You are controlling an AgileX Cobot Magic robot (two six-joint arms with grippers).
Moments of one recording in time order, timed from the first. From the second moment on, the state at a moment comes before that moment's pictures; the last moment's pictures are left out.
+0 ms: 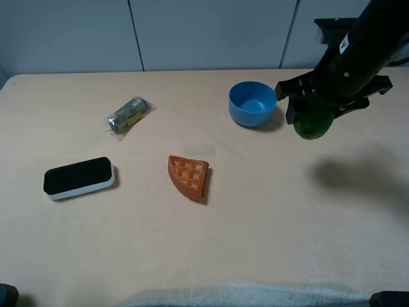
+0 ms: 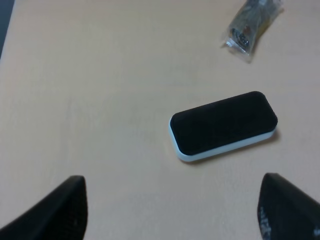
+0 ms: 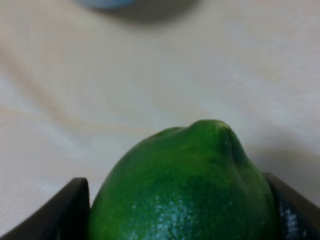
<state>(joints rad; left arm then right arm) -0.02 0.07 -0.49 0.07 1.06 -0.02 0.43 1.57 -1.00 -0.03 0.82 0.33</state>
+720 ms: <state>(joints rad) -0.02 0.07 -0.49 0.07 1.06 -0.02 0.14 1.68 -1.47 -0.03 0.97 0.15</state>
